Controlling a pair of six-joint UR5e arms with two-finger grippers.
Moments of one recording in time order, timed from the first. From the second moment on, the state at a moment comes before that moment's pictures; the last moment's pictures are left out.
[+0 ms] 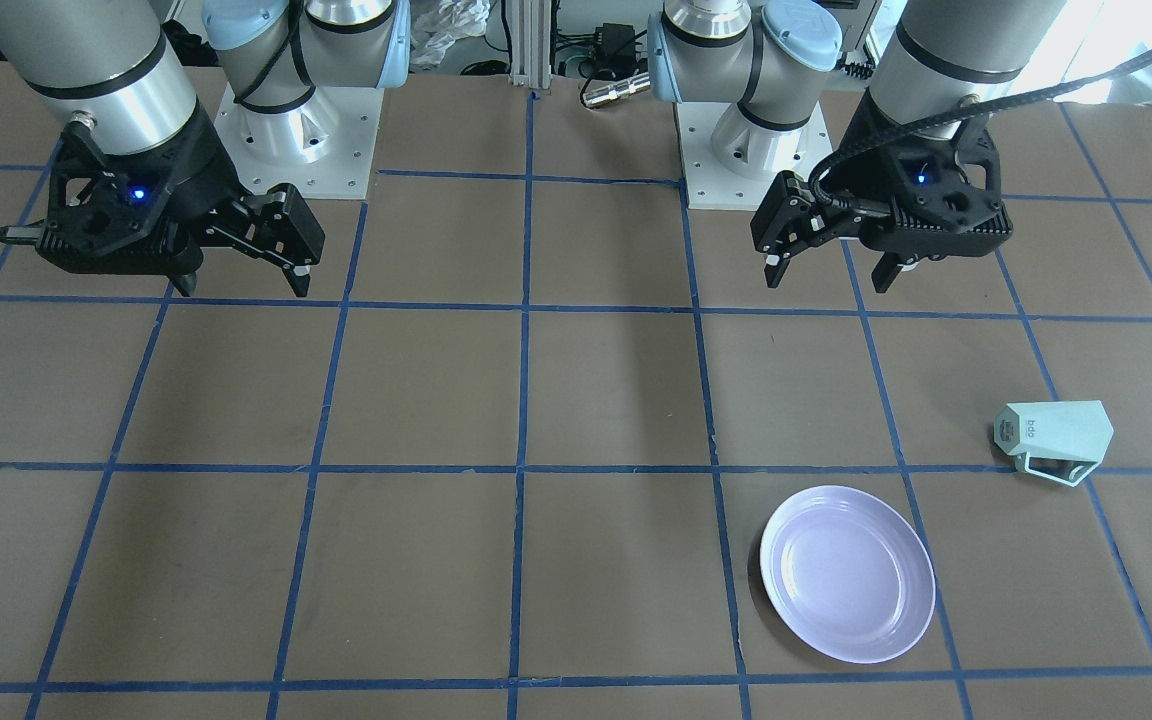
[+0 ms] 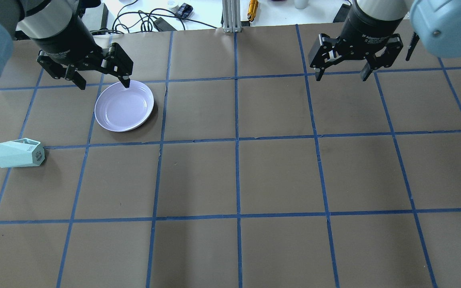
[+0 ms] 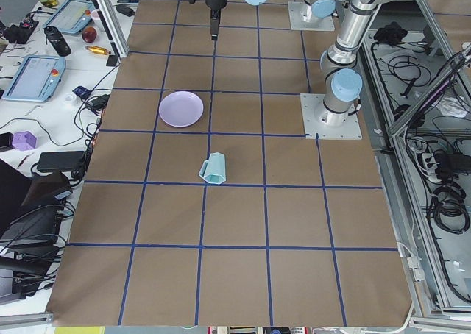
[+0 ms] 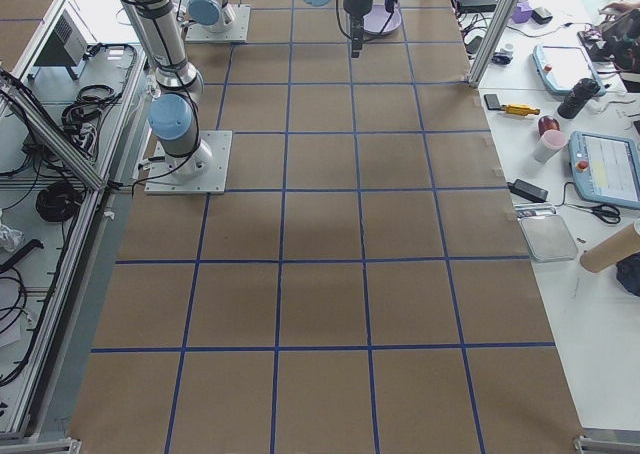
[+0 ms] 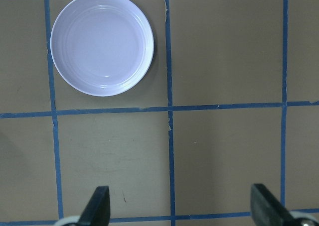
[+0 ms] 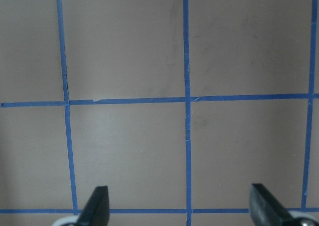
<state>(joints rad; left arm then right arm) -1.54 -1.59 -1.54 -1.52 1.55 0.05 1.58 -1.51 1.50 -1.60 -1.52 0.04</state>
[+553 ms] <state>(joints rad) -1.54 -1.58 -1.54 -1.53 1.55 0.05 1.58 -1.51 1.50 -1.60 -1.52 0.04</state>
